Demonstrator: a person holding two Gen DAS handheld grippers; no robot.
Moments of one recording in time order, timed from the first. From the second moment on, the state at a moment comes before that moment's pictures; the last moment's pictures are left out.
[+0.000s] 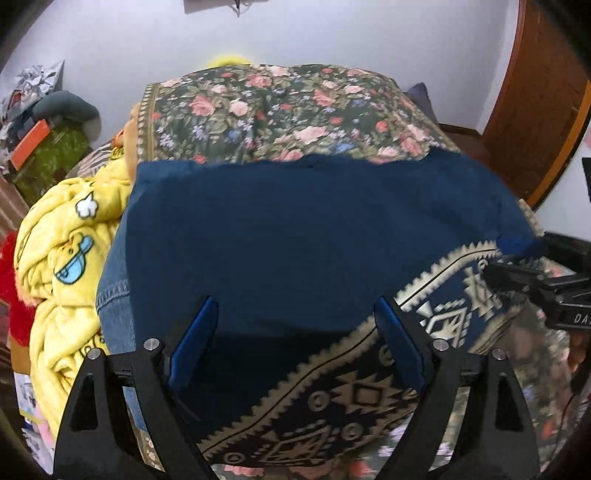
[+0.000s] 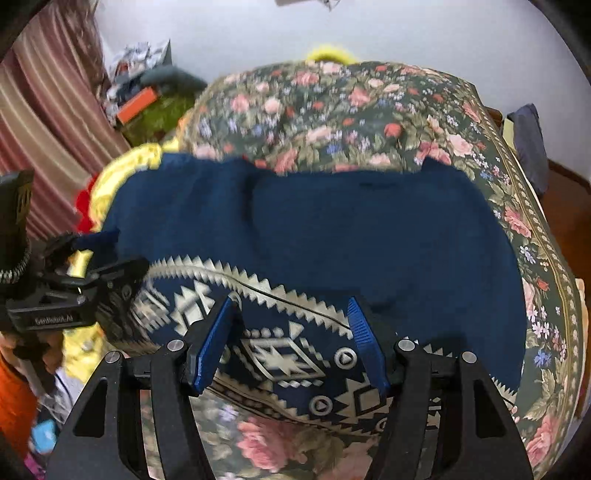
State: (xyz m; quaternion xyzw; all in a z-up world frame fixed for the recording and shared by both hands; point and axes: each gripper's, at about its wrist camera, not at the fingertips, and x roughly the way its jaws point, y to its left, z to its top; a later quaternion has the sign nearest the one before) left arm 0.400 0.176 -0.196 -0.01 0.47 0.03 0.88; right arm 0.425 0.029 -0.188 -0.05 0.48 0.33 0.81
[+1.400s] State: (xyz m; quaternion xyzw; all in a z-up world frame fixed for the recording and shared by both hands) left arm 0.312 0.237 -0.231 -0.31 0.35 0.02 0.88; right arm 0.387 -0.028 -0.205 -0.06 0.49 0.29 0.82
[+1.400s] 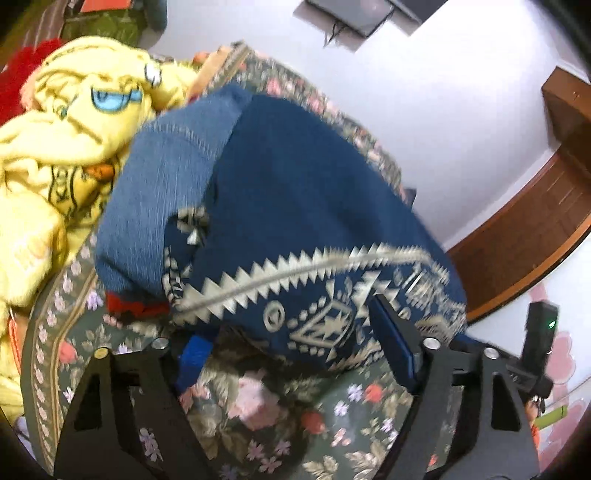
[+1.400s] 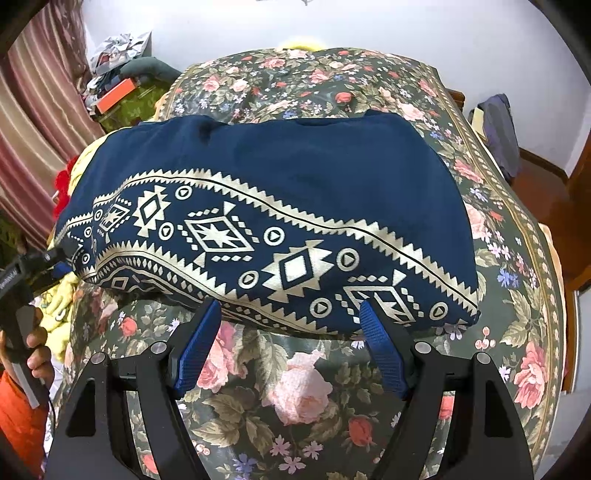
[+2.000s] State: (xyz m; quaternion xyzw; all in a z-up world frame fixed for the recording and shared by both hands) left arm 0.339 0.241 -0.244 -0.32 0.32 0.03 0.89; right arm 0.387 -0.014 -0.202 -0.06 0.47 0.29 0.83
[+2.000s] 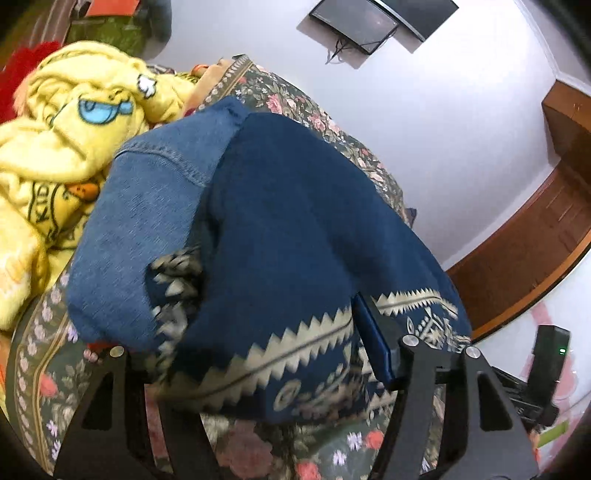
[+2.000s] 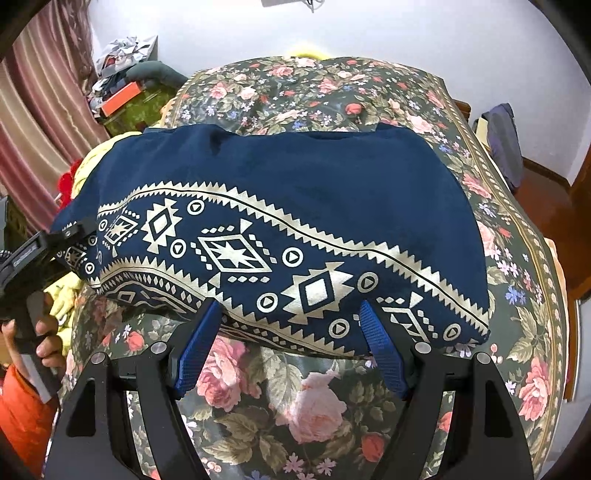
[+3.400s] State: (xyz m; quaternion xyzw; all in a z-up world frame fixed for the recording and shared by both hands) left arm 0.453 -0.055 -0.156 0.00 0.36 -0.14 0.92; right arm 0.426 -0.116 -0.193 -0.05 0.45 0.21 0.86
